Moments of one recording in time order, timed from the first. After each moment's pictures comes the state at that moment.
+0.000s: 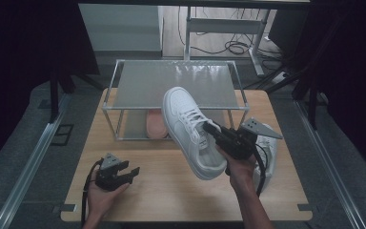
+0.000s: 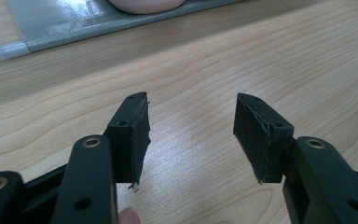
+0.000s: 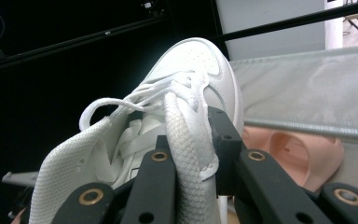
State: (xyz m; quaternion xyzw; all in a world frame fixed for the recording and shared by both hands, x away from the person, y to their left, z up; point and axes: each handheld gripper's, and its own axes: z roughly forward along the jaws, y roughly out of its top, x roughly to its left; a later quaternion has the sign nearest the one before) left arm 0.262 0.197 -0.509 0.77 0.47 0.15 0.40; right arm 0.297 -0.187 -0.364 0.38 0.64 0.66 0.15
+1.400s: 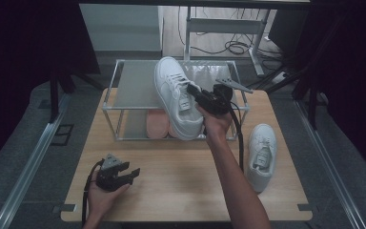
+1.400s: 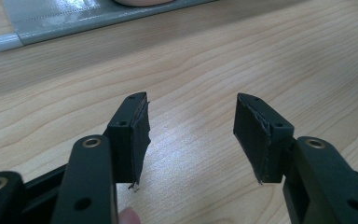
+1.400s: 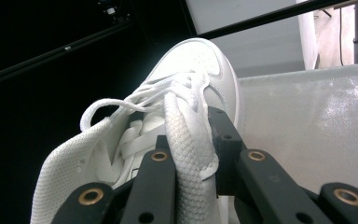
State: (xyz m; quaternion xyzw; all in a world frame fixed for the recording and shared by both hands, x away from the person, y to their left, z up) left arm 0.263 0.197 -0.514 0.77 0.47 0.15 0.40; right arm 0.402 -0.131 -0.335 0.44 0.62 0.63 0.15
